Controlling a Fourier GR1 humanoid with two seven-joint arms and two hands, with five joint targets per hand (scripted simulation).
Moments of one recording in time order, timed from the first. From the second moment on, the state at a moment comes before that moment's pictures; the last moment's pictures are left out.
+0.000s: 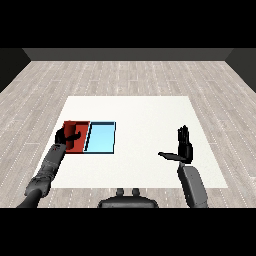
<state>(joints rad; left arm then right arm) -0.65 0.46 0.03 -0.35 -0.11 0.42 -0.13 -0.05 -0.21 0.01 -1.48 -0.24 -0.10 -0.52</state>
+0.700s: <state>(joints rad) -0.75 0.47 -0.02 -0.07 -0.21 0.33 -0.07 -0.03 -0.19 0.02 -1.52 -0.24 -0.08 -0.56</state>
